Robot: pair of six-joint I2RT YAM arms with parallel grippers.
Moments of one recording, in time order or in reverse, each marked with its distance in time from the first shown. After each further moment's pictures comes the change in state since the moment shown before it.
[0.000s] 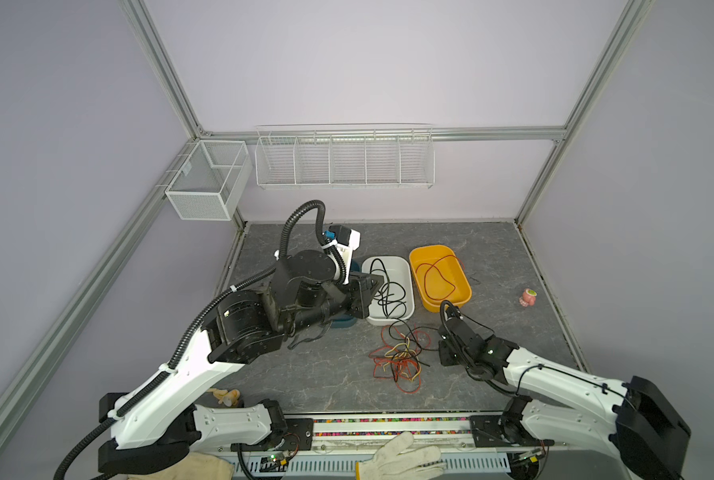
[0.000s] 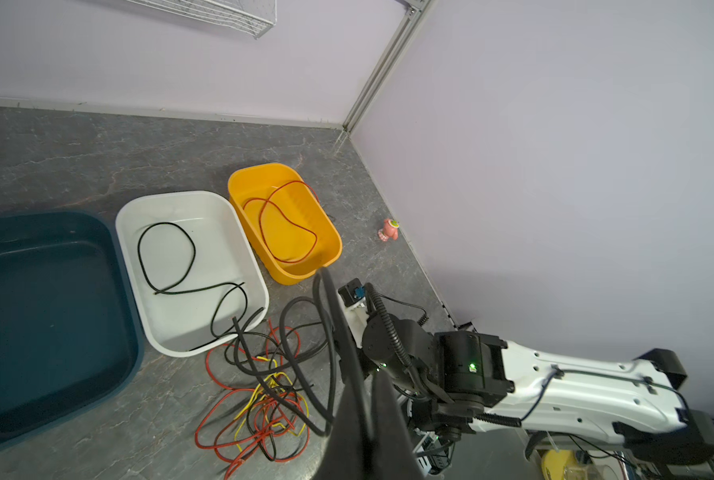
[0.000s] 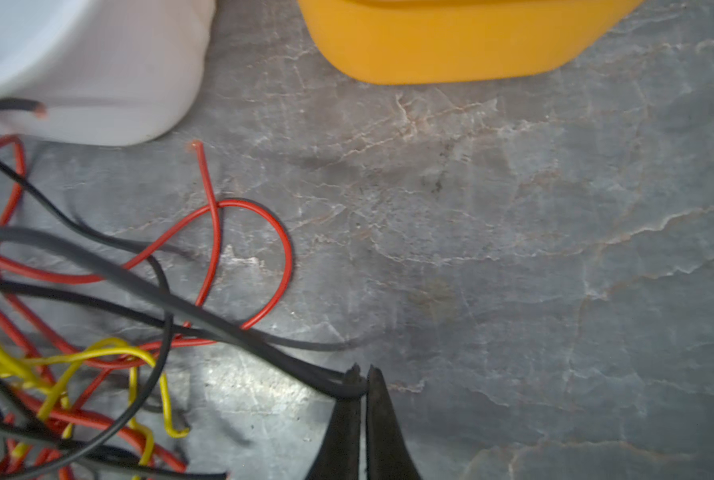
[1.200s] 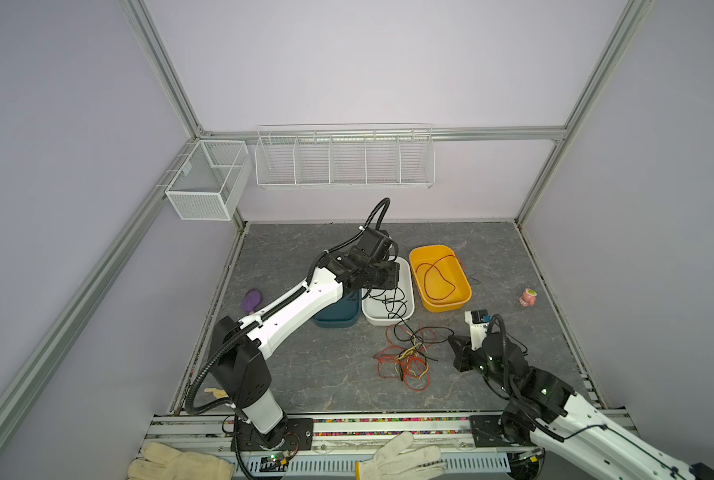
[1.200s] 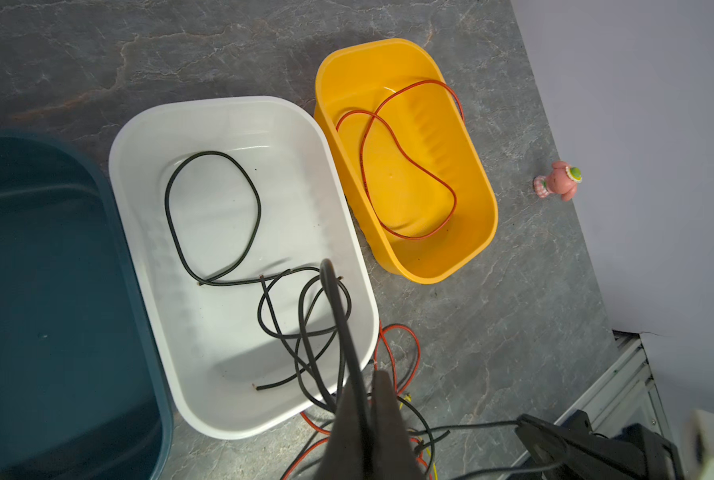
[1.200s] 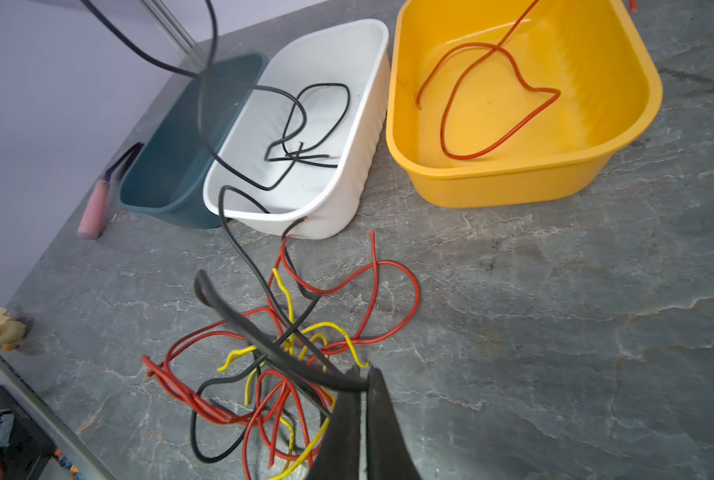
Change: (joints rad) left arm 0.288 0.513 -0.105 0.194 0.222 0.145; right arm -0.003 -0.683 -0.176 0.064 -0.118 -0.051
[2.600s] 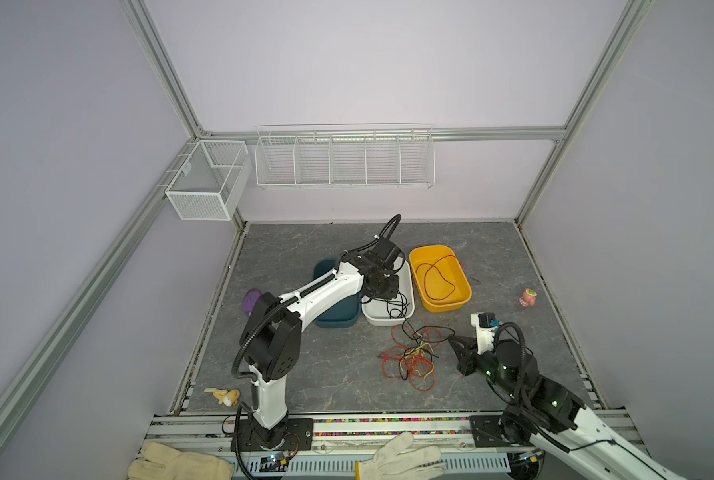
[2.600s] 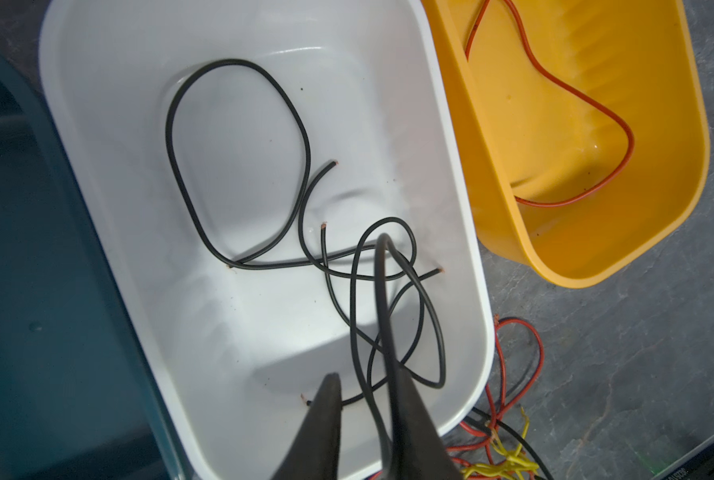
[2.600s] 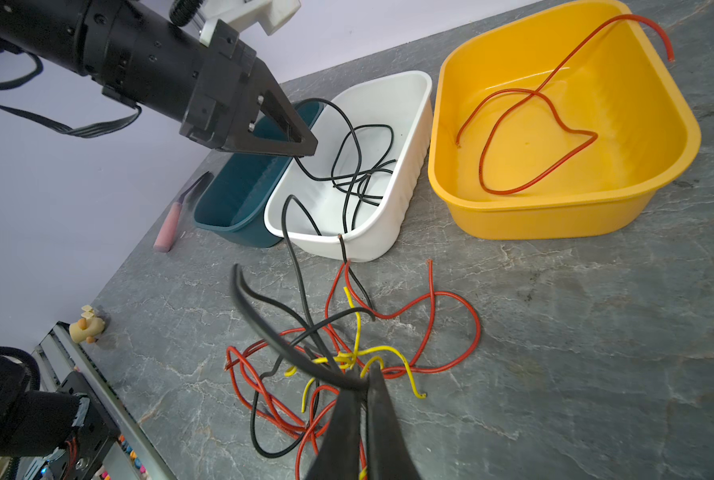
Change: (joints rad) left arm 0.017 0.216 0.042 -0.089 -0.035 0.054; right arm 0.000 -0.128 -0.039 0.037 -0.056 -0.018
